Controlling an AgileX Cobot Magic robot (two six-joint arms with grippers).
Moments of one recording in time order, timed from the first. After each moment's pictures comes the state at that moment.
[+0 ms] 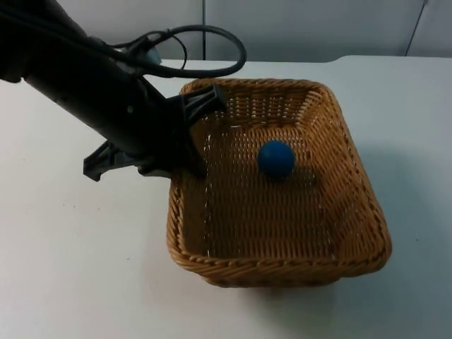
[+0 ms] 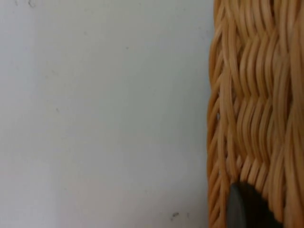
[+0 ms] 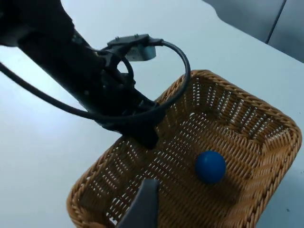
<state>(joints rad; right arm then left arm) 0.72 1.04 -0.99 -0.08 0.67 0.02 -0.40 1.99 -1.10 -1.04 0.50 0.36</state>
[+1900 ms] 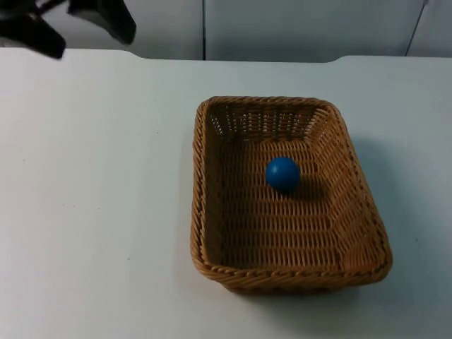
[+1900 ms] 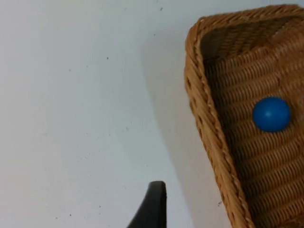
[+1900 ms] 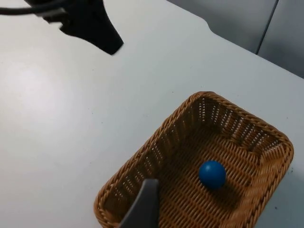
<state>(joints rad) 0.72 0.96 -0.99 -0.08 0.72 0.01 -0.20 1.58 -1.19 -0.56 0.77 0.34</state>
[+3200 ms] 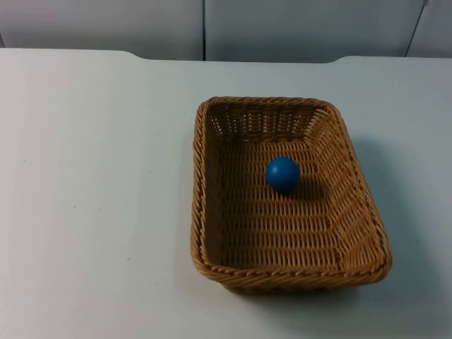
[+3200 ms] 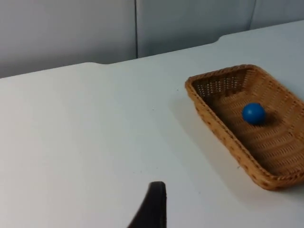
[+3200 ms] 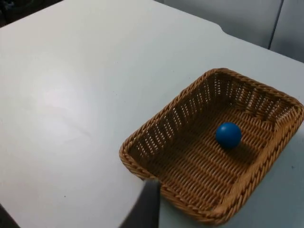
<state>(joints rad) 0.72 0.34 -0.56 0.00 0.77 -0.03 -0.20 0.04 -0.59 -0.20 1.03 0.14</state>
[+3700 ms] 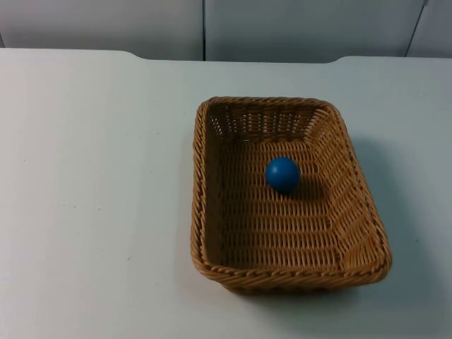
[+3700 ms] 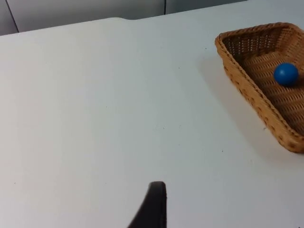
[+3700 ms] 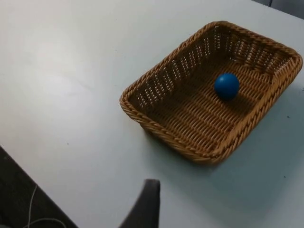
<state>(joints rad) 0.72 0.16 -0.56 -0.01 1.03 -0.03 -0.20 0.01 -0.59 -0.10 1.15 0.07</state>
